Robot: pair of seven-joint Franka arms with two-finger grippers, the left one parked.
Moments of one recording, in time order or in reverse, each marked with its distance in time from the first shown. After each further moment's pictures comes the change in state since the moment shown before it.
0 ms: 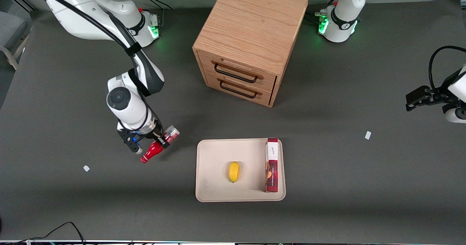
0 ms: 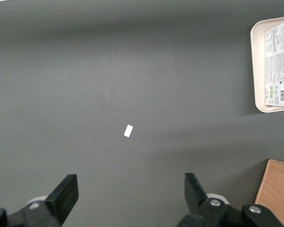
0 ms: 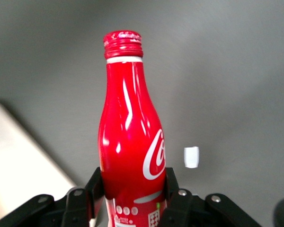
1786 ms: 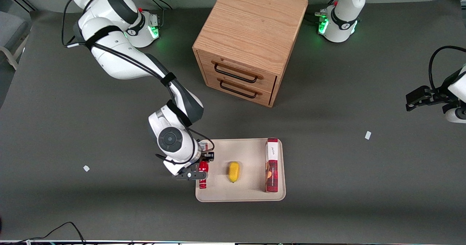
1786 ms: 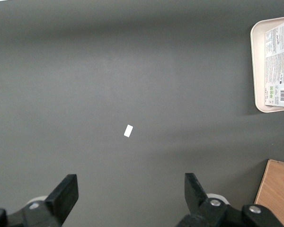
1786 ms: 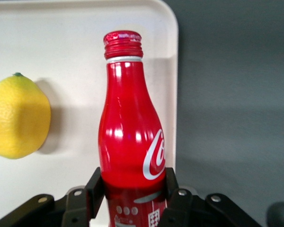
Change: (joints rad) arm 0.117 0.597 0.161 0.808 -0.153 -0.339 -0.588
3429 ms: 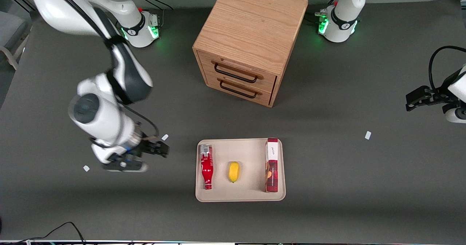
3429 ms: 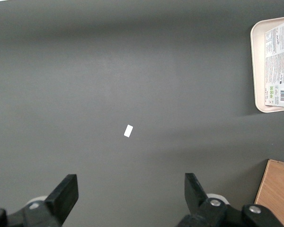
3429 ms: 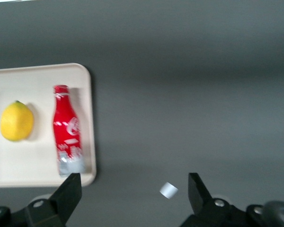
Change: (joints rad) arm -0.126 -0.655 -0.231 -0.532 0.291 0.009 -0.271
